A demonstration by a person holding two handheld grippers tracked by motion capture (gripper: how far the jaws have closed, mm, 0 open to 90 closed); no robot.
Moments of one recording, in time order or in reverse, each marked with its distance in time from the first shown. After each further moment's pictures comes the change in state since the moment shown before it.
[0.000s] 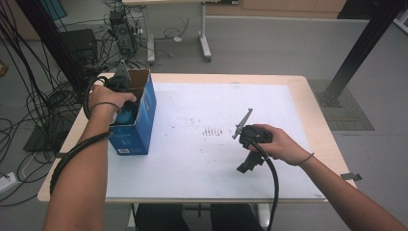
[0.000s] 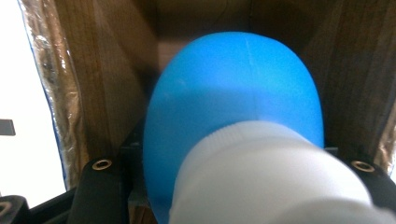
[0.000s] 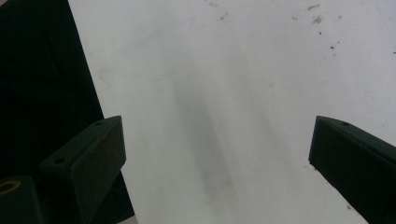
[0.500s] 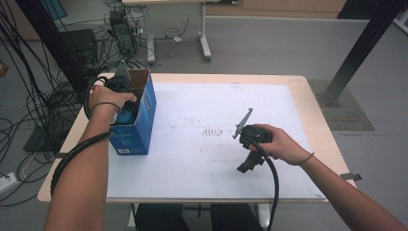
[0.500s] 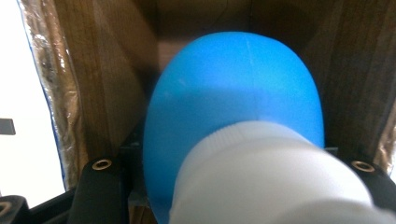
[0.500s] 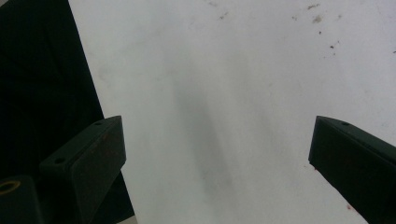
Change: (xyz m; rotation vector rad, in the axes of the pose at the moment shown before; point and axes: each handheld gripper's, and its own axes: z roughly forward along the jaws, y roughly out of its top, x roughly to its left) left arm -0.001 0.000 0.000 -0.001 0.004 -0.002; right arm 0.000 -0.001 -0.001 -0.001 0.002 0.008
